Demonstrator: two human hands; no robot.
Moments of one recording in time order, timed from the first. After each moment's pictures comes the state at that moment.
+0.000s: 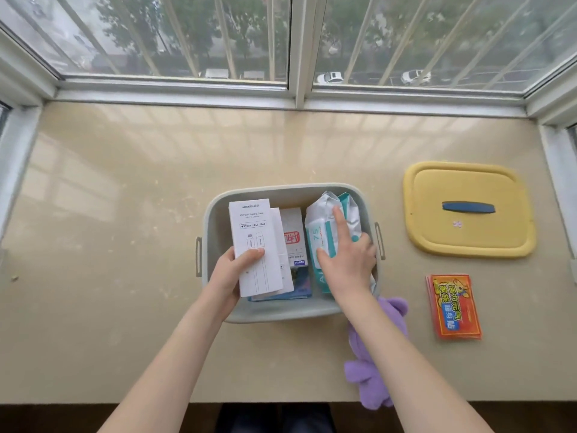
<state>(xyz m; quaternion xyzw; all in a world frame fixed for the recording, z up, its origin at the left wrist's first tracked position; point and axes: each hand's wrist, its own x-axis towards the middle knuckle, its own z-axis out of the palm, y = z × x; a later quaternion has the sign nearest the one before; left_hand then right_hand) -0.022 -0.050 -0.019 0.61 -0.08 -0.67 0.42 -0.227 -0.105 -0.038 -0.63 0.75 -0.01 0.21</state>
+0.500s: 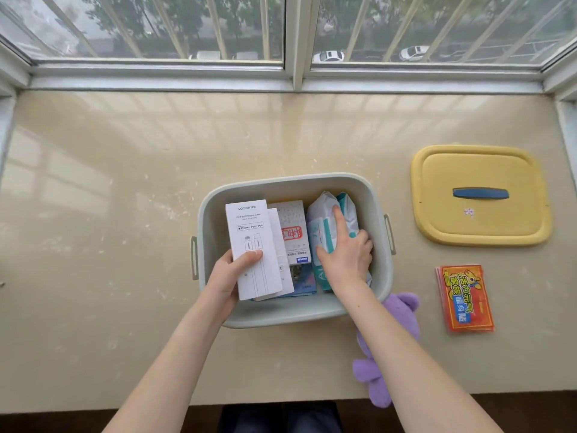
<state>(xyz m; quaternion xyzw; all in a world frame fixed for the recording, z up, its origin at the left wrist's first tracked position) -0.015 -0.050 -0.042 0.62 -0.07 -0.68 0.39 -0.217 -0.114 -0.077 -0.60 0.77 0.05 0.23</state>
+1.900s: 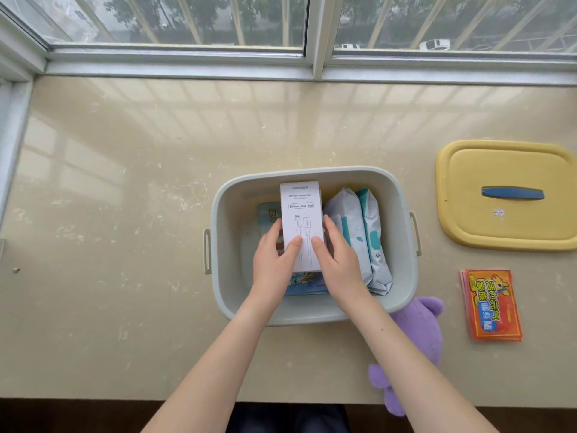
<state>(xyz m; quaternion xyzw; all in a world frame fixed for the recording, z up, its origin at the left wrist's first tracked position) -0.061 -0.066 -0.067 0.74 -0.32 -0.48 0.35 -0.188 -0.088 -0.072 -0.56 0.61 -0.22 0.52</state>
